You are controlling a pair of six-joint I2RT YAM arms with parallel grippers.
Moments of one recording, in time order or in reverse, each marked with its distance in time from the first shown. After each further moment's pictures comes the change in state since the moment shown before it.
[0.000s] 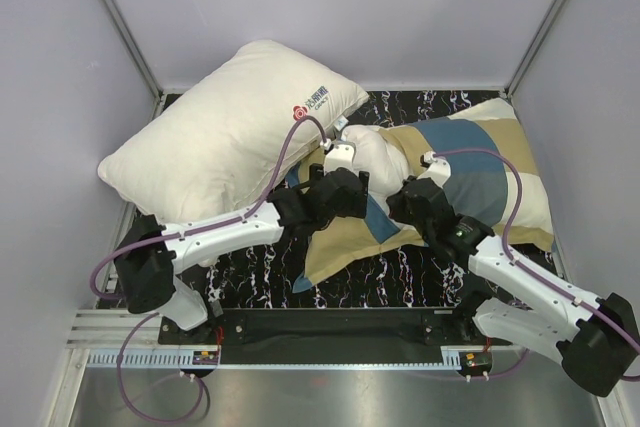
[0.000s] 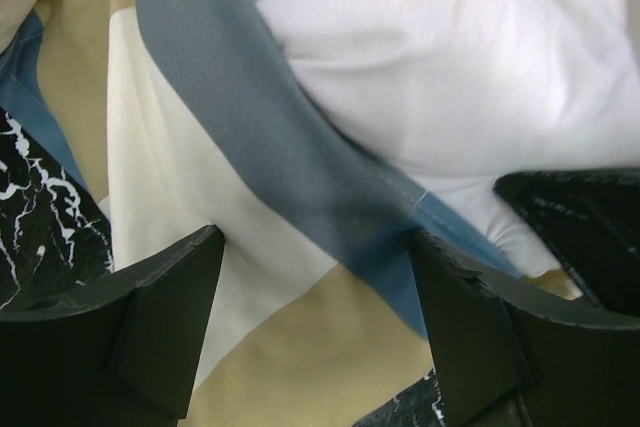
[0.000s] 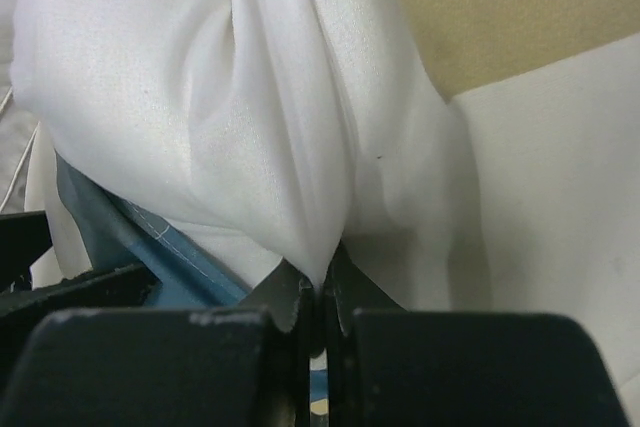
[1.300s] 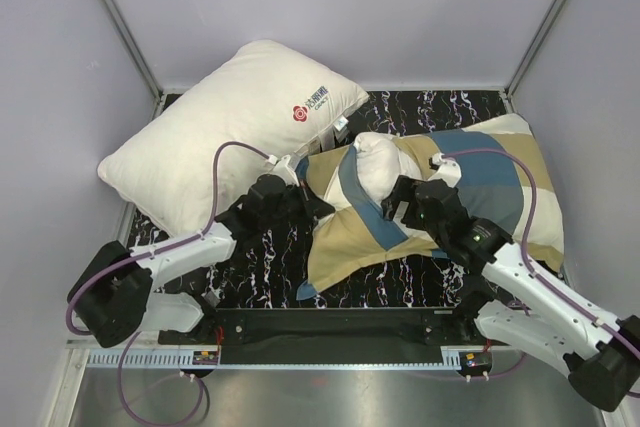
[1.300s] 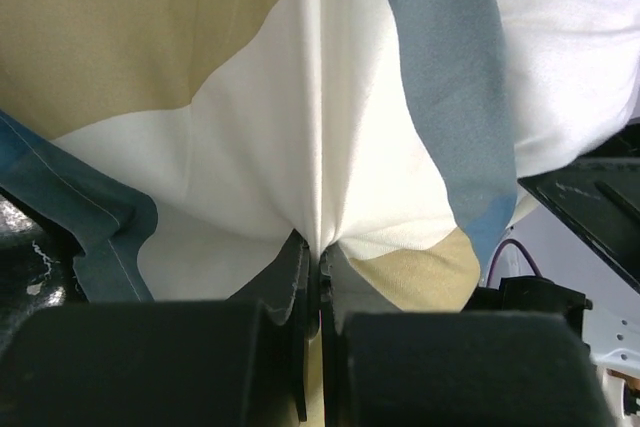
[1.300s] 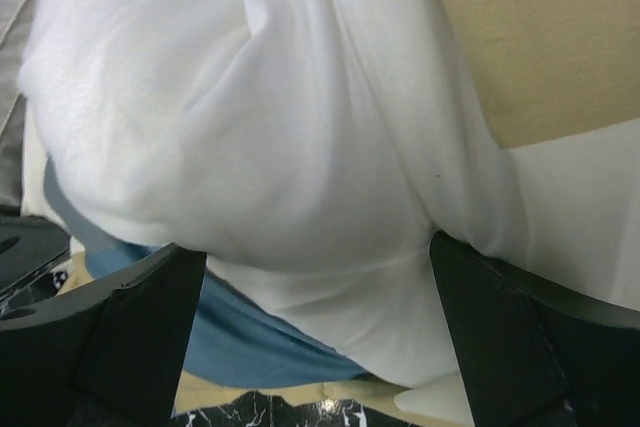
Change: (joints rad) left arm 0.328 -0.254 -0.557 0.588 0.675 -0.266; right arm -0.010 -0.124 0.062 -0.233 -0.037 -0.037
